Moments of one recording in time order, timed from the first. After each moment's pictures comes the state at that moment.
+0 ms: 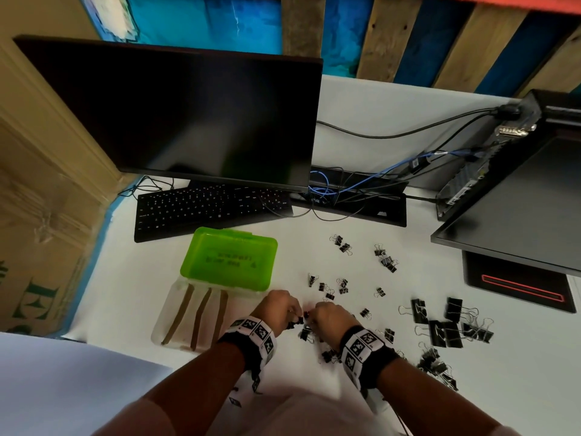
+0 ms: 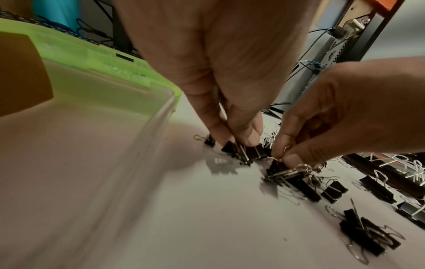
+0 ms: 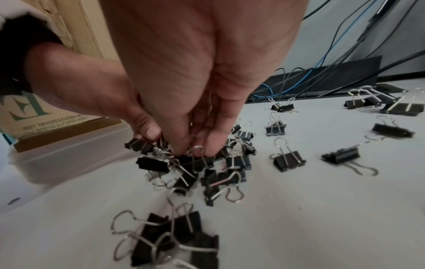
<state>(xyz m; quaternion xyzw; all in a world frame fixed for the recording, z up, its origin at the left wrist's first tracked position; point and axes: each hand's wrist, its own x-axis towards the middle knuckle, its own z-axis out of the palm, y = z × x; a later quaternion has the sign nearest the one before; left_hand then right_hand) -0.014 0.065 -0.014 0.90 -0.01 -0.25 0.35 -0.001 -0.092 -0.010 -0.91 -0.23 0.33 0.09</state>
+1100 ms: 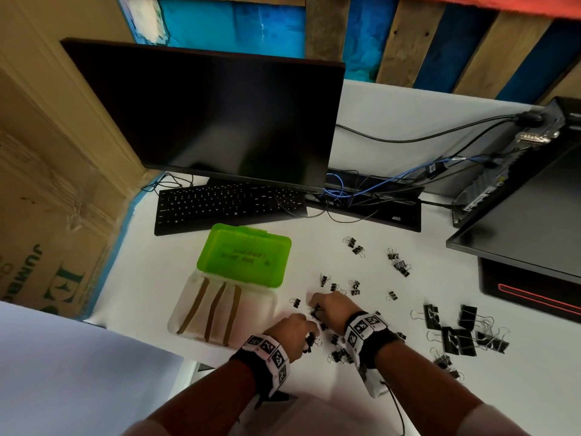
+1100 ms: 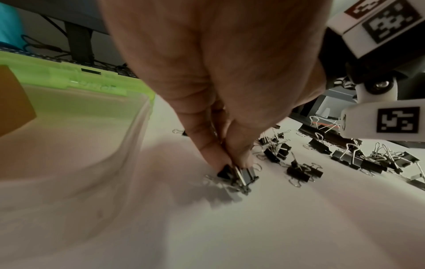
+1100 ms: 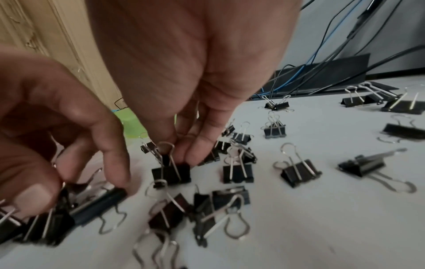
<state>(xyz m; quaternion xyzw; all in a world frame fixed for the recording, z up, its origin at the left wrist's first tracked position) -0.055 0.059 -0.022 0.91 -0.10 -0.33 0.23 0.019 -0.082 -0.018 -0.89 -0.21 0.35 0.20</state>
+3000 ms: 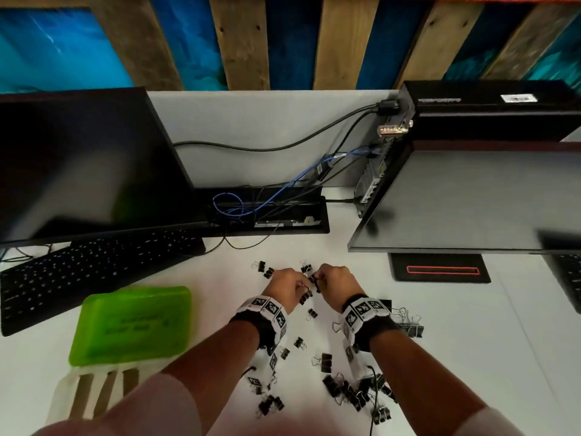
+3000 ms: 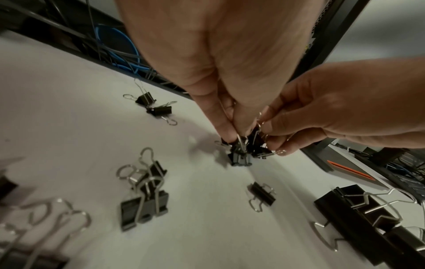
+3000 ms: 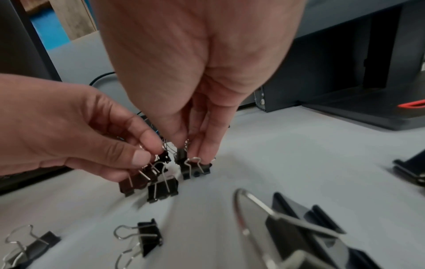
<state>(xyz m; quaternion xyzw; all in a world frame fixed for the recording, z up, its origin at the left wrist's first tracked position) 0.125 -0.095 -0.022 0.90 -0.10 -0.24 0.36 0.114 -0.246 -0.010 -0.94 0.04 0.20 0.29</state>
